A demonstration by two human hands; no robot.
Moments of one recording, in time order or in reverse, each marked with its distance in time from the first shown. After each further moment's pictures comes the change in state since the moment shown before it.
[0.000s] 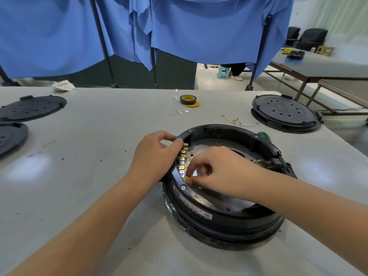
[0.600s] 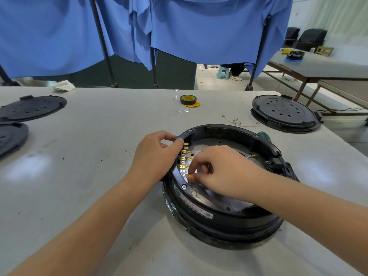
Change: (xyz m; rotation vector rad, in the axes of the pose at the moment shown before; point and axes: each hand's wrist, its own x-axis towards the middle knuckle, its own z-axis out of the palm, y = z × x) left_hand -0.001 0.001 0.000 -0.004 -0.010 -0.008; right_hand -0.001 0.003 0.004 -0.059 0.079 -0.003
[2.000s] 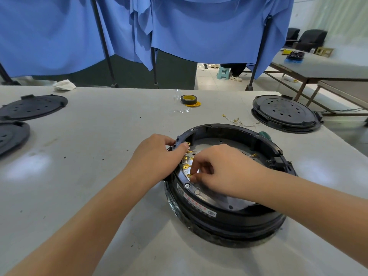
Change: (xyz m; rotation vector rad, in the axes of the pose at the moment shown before) left_hand -0.007 0.013 -0.012 0.329 -0.121 0.035; right_hand -0.001 -0.008 -0.005 -0.092 -0.035 -0.016
